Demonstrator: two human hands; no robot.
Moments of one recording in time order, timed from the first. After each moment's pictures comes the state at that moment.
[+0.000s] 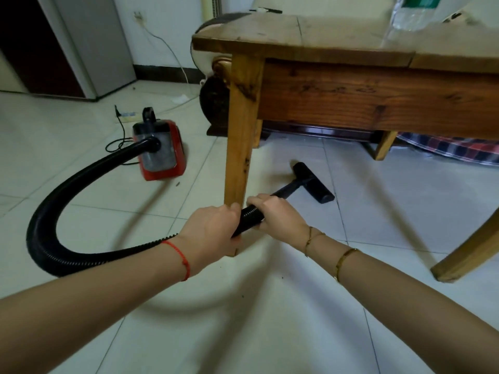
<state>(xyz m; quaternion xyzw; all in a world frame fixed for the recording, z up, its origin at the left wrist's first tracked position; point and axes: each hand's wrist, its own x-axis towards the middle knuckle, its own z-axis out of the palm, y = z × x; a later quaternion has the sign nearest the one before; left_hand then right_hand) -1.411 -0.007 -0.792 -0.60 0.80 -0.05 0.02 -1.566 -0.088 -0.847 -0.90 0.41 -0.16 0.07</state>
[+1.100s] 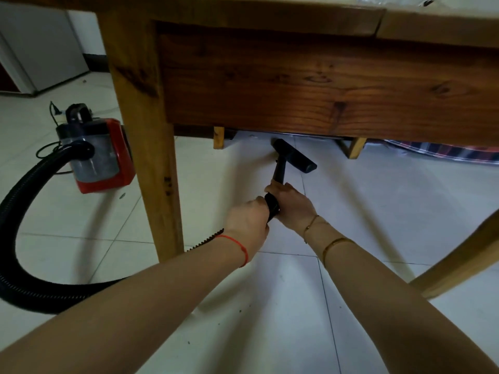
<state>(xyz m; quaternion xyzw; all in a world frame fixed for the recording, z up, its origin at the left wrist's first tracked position) -1.570 -0.151 -0.858 -0.63 0.78 -0.02 -0.04 -1.696 -0.225 -0.900 -0.80 0.59 -0.06 0.04</state>
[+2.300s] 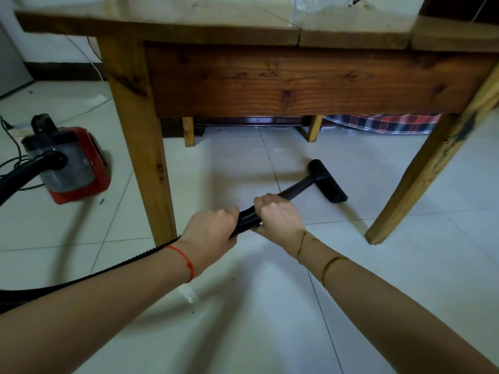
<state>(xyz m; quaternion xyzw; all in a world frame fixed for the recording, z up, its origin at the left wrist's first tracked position) -1.515 -0.060 -0.832 -0.48 0.87 -0.05 0.00 -1.683 -0.089 -0.876 -0.81 0.57 -0.06 -0.13</state>
